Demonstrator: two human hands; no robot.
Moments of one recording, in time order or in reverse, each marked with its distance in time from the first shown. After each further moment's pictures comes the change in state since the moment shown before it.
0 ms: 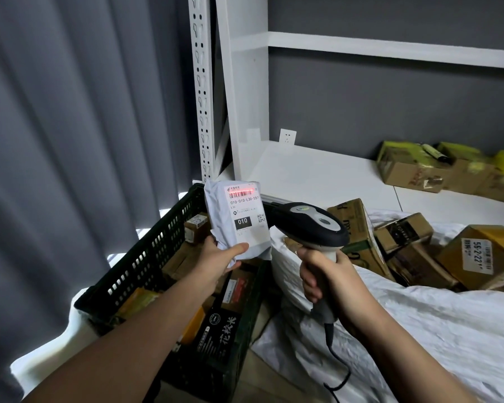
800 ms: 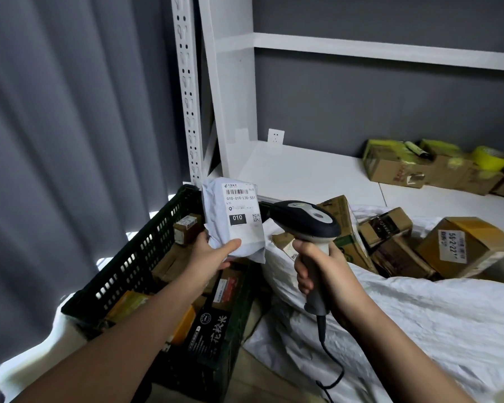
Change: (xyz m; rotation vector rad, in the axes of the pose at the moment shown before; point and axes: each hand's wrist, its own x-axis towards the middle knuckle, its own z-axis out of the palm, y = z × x) left_hand -0.017 0.008 0.007 0.166 -0.031 0.095; right_hand -0.006 -0.003 -0.012 0.028 0.110 -0.009
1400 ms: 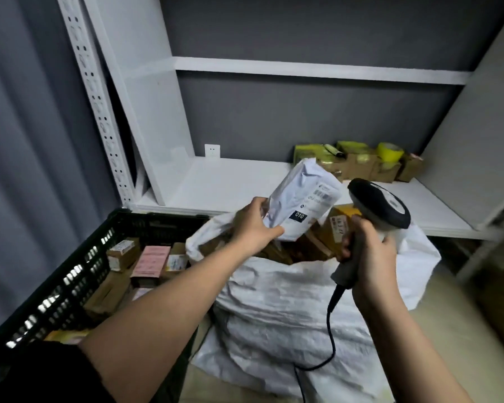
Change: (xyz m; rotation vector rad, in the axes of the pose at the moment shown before) left_hand -0.051 0.073 0.220 0.531 -0.314 0.493; right_hand -0.062 -0.072 -0.146 0.210 0.697 -0.357
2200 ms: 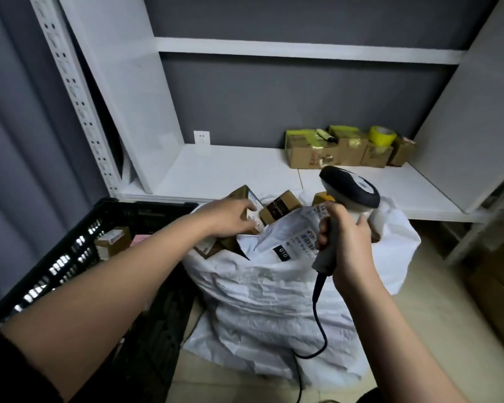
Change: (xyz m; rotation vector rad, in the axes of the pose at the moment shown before) left_hand 0.011 0.000 -0.029 0.686 -0.420 0.066; right_hand 0.008 0.007 -0.007 -0.100 -0.043 0.086
